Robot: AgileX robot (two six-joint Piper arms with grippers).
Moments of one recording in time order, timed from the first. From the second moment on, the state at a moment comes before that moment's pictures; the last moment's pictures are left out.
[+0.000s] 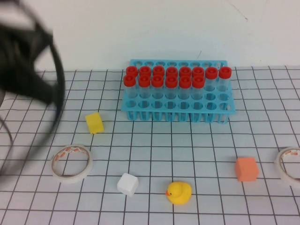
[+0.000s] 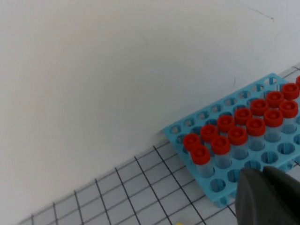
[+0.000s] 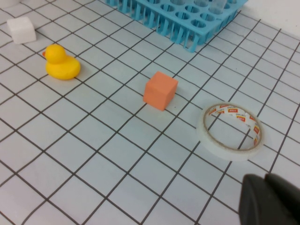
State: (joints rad) right arm 0.85 0.04 -0.55 -0.40 1.12 0.17; left arm -0.51 0.97 -1.12 0.27 0.50 -0.04
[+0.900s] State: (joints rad) right arm 0.85 0.04 -0.55 -0.40 1.12 0.17; left arm 0.04 0.03 -0.05 0.10 -0.04 -0.23
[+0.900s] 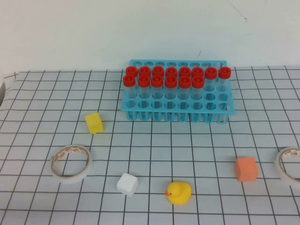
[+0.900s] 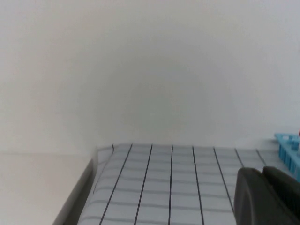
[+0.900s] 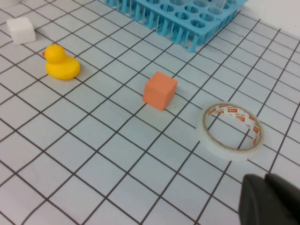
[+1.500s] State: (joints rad) right arm 0.85 0.04 -0.54 -0.40 1.12 0.17; left arm 0.02 -0.01 0.02 0.10 0.33 -0.24
